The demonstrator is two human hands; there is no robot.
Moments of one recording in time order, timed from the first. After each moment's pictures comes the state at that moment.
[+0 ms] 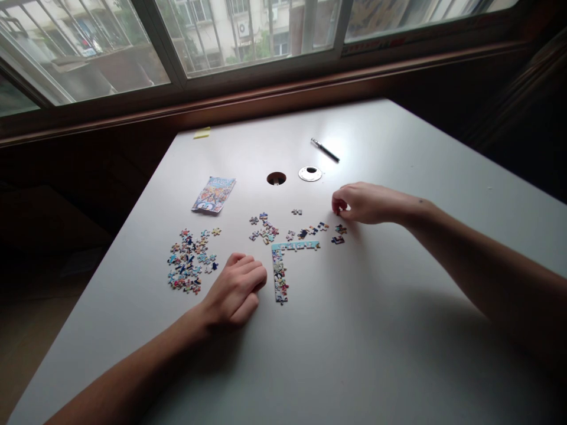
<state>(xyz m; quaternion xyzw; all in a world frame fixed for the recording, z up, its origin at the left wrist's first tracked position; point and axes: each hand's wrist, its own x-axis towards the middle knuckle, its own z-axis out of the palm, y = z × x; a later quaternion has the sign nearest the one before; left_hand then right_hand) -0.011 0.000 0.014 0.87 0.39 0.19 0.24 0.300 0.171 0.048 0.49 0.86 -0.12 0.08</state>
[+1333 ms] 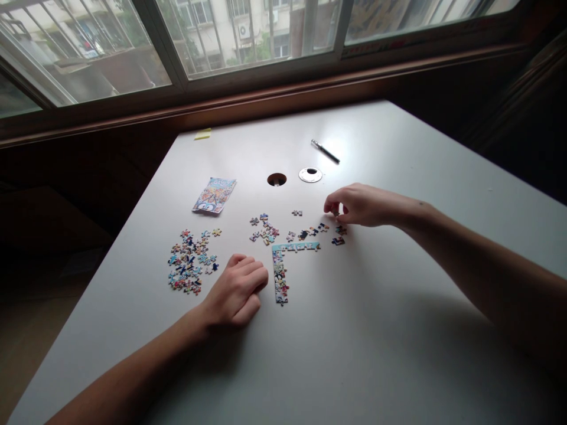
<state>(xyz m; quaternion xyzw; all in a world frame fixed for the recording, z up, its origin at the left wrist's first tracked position) -0.012 0.000 0.010 0.88 0.38 0.19 0.23 0.296 0.171 0.049 0.42 0.89 -0.15 0.05</state>
